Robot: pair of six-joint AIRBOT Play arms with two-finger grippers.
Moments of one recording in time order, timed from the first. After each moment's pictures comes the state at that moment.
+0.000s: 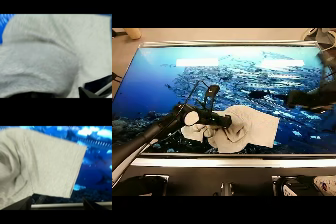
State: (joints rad) left arm -0.75 -1.37 1.18 1.30 -0.85 -1.87; right arm 0.03 -1.07 1.39 -1.46 1.61 1.73
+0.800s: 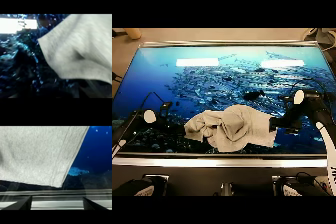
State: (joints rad) left arm -0.19 -1.17 0.75 1.32 -1.11 -1.68; right arm 0.03 -1.29 1.05 -1.46 1.52 1.68
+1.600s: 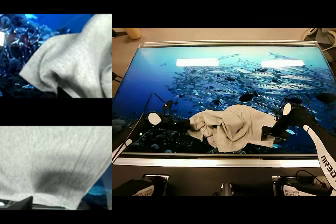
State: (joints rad) left arm -0.19 -1.22 0.70 1.08 -0.82 -1.68; right arm 0.03 -1.43 0.87 -1.33 1.33 1.68
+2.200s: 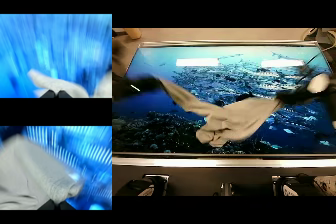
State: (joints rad) left arm -0.14 -0.92 1.32 1.49 -0.89 -1.68; right arm 0.03 -1.12 1.37 -1.51 1.22 1.67
